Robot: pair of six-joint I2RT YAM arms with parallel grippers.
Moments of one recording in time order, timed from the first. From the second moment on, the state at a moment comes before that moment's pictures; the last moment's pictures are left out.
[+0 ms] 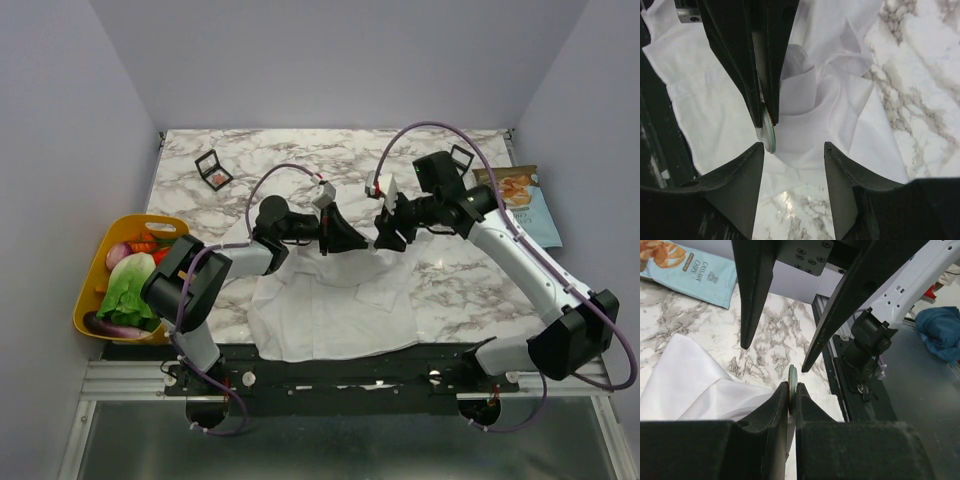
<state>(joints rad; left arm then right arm) -0.58 1.71 0.81 1.08 1.07 -0.51 0.49 1.41 1.36 -0.89 -0.56 -0.61</state>
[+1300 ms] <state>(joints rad) -0.49 1.66 0.75 1.31 0.90 -0.97 0.42 1.21 1.02 -0.15 -0.75 -0.28</state>
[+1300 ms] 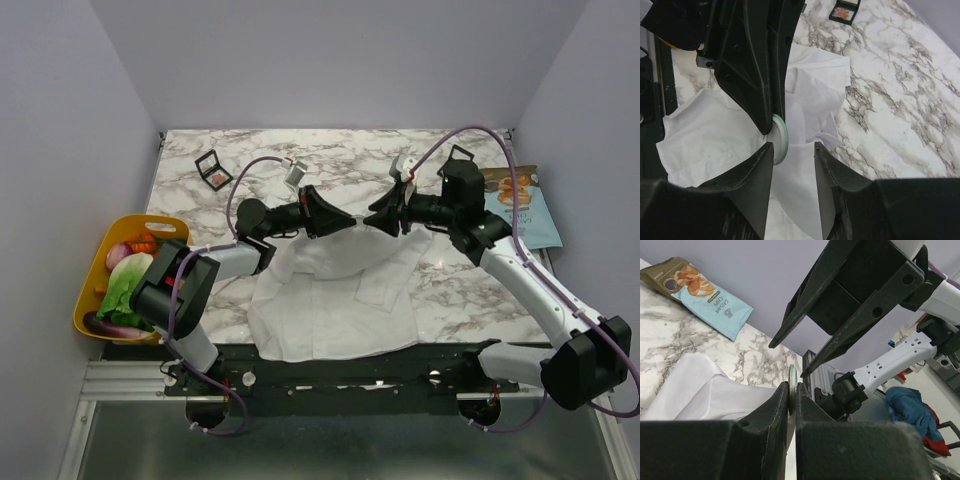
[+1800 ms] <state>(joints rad) -0.49 1.65 0.75 1.31 0.89 -0.97 0.38 1.30 1.02 -0.12 -0.93 -0.21</state>
